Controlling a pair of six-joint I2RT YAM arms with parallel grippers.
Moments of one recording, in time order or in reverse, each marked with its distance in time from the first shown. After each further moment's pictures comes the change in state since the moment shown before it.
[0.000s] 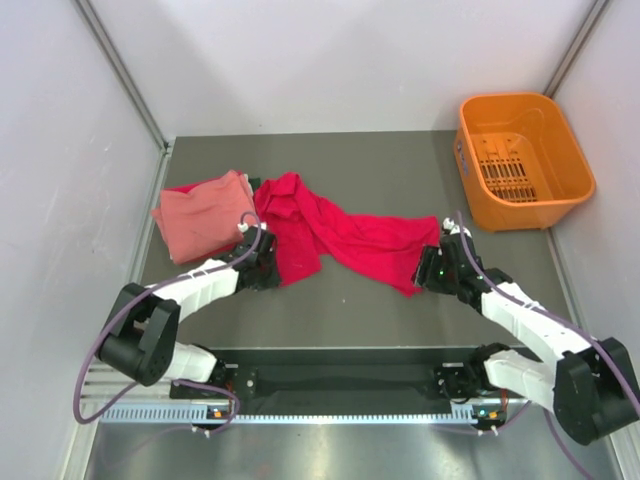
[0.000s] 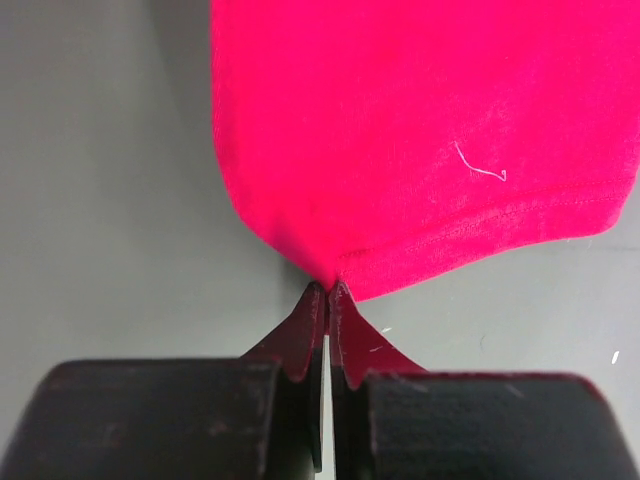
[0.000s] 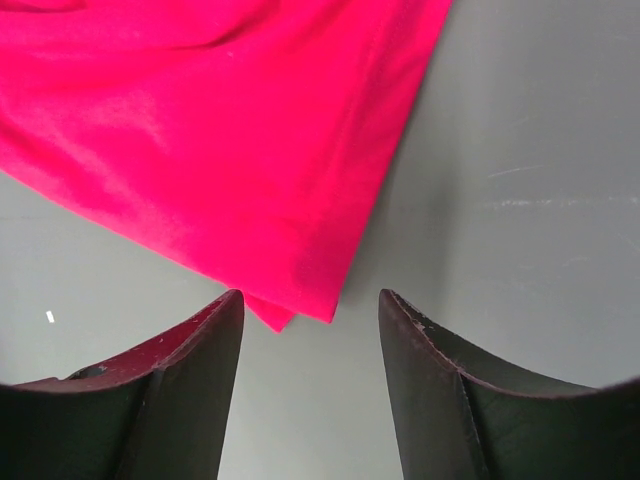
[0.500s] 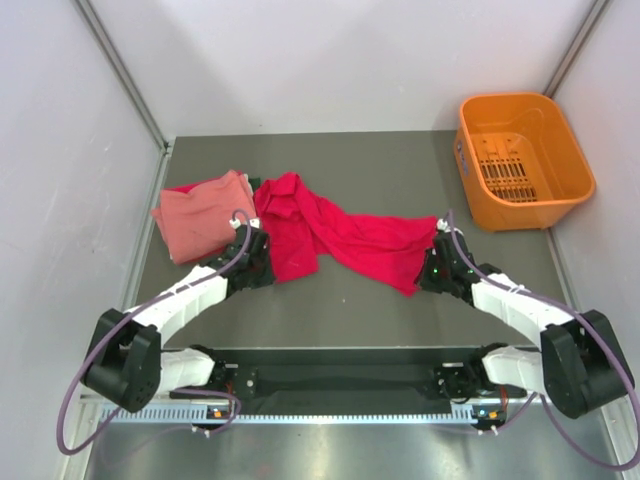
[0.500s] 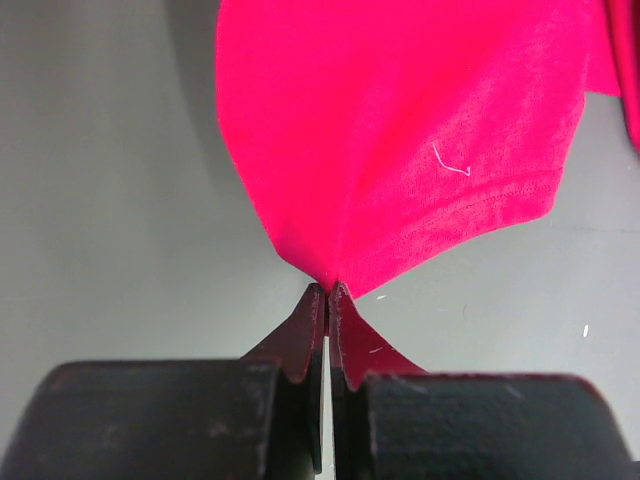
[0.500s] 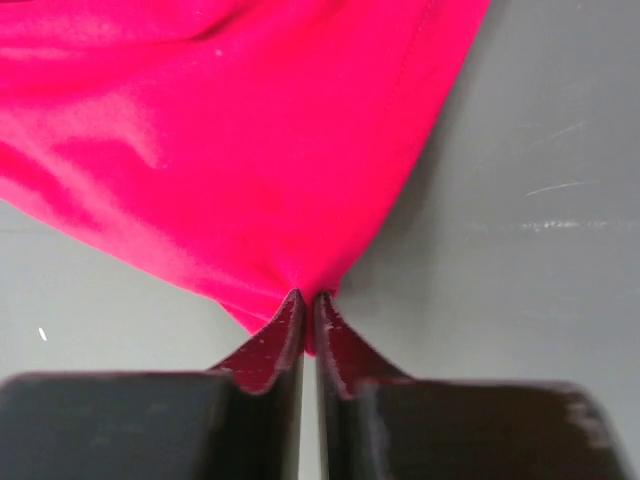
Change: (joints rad) left arm 0.000 -0.150 0.007 -0.094 -0.037 0.017; right arm 0.000 0.156 0.000 0.096 -0.031 0.028
